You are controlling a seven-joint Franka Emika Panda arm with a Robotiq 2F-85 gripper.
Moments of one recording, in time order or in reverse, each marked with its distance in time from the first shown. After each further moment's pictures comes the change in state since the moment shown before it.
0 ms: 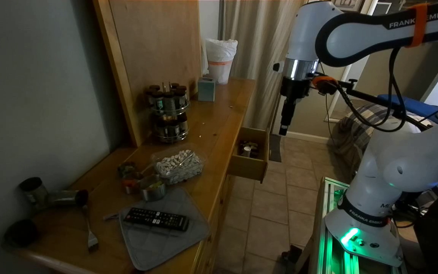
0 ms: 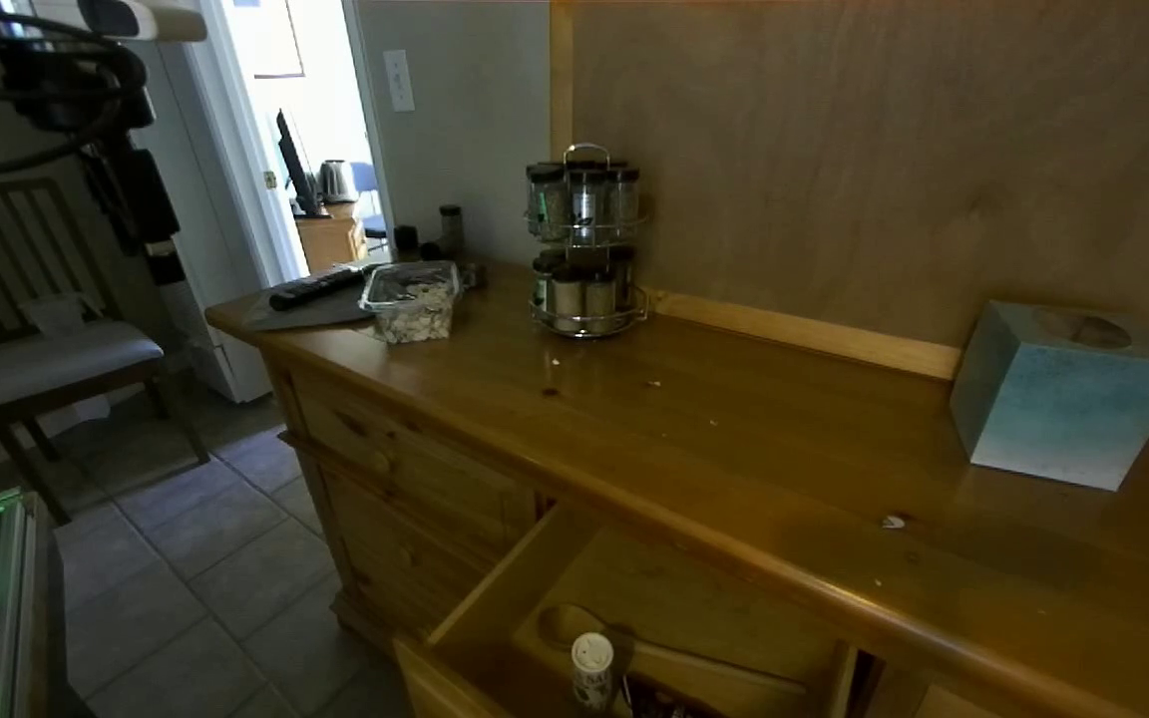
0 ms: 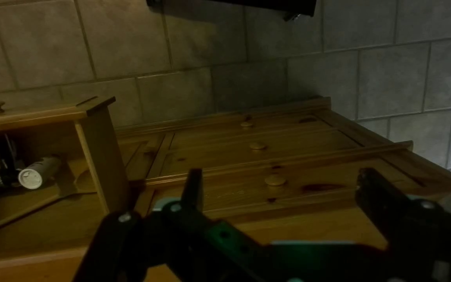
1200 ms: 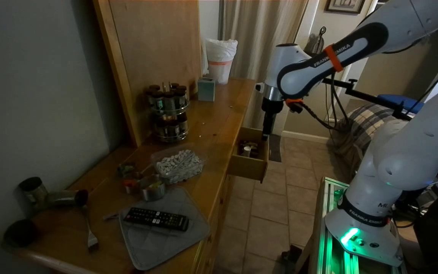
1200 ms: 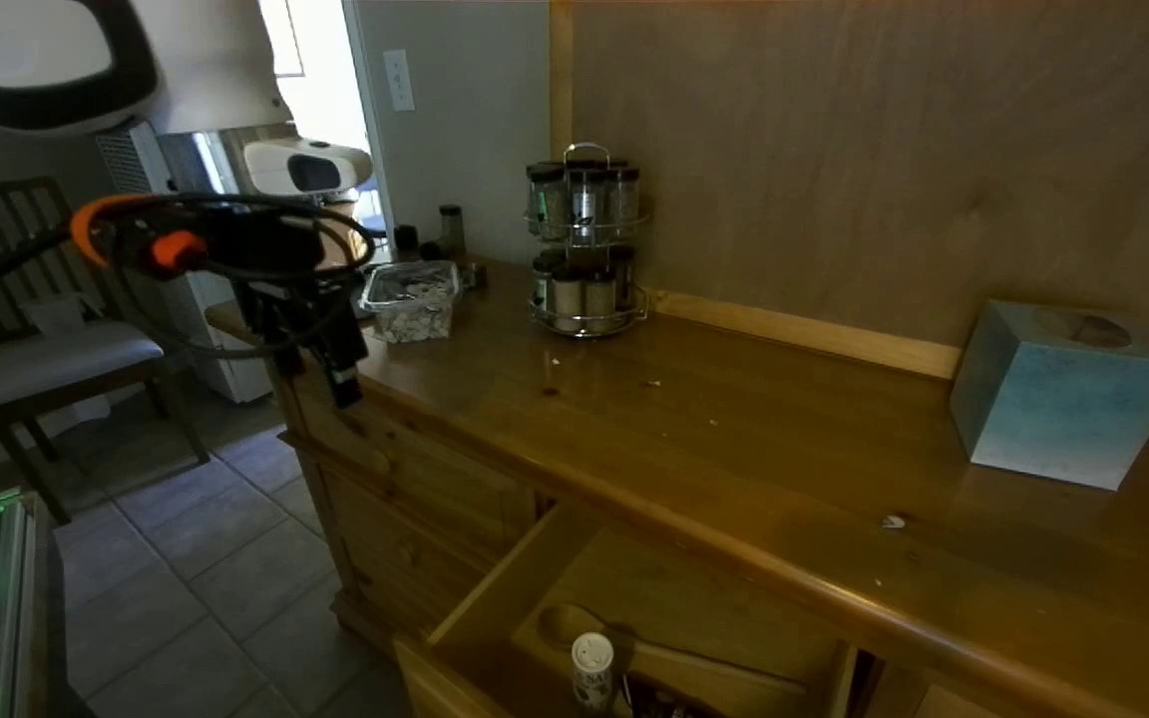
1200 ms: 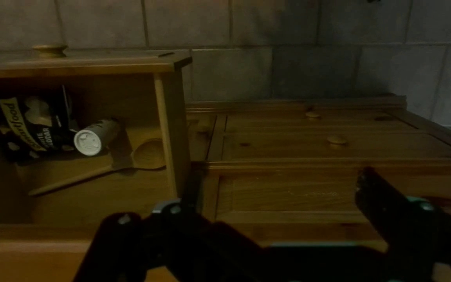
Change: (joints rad) arm -0.098 0.451 -0.161 0.024 -0.167 0.490 -0.255
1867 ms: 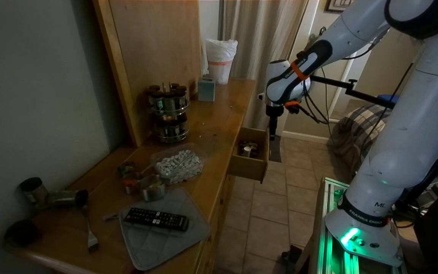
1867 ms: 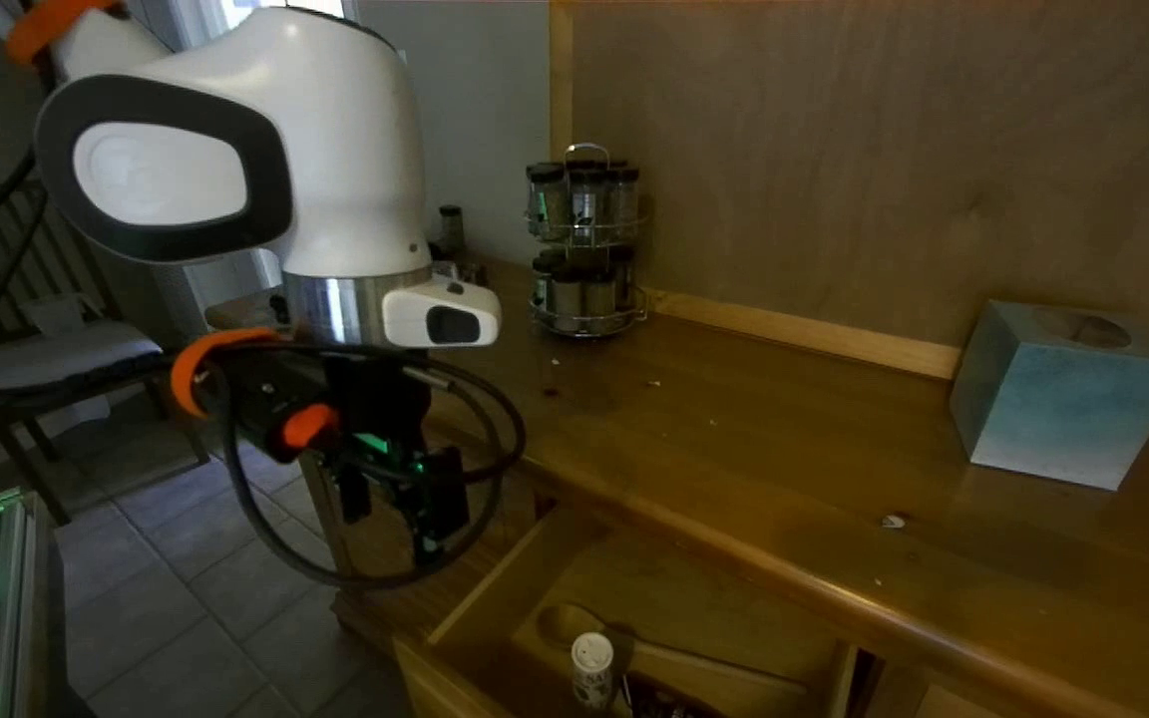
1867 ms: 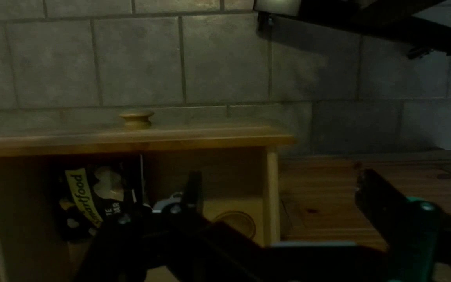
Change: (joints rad) arm -0.149 0.399 -0.110 0.223 -0.028 0.056 -0.224
